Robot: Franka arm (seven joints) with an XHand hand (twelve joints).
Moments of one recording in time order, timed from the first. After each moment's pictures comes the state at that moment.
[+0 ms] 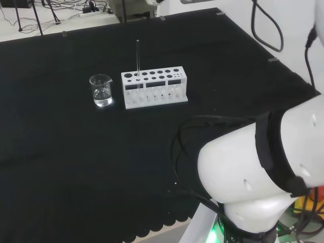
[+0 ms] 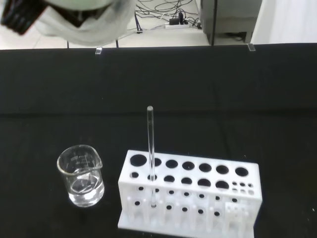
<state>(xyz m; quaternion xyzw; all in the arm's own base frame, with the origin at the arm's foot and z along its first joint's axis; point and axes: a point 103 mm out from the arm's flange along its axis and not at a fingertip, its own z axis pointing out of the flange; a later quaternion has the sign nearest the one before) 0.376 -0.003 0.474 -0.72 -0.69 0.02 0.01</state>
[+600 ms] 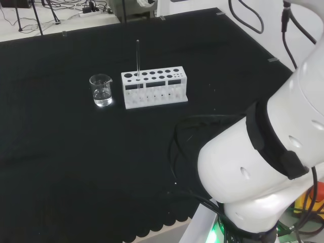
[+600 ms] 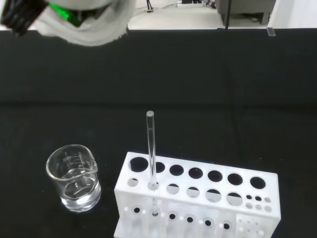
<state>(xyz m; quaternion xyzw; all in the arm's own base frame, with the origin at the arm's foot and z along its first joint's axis) 0.448 -0.009 0.441 -0.71 -0.71 0.04 0.03</state>
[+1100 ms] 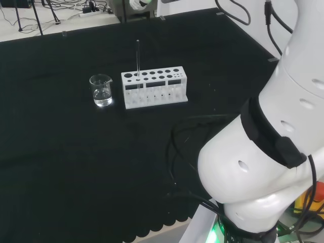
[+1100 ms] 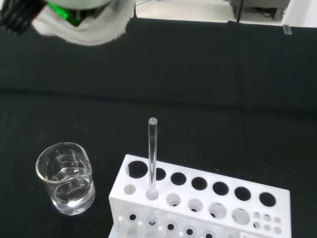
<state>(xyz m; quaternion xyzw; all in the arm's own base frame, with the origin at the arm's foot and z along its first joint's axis) 0.491 -0.001 0.421 -0.69 -0.72 0.06 0.03</state>
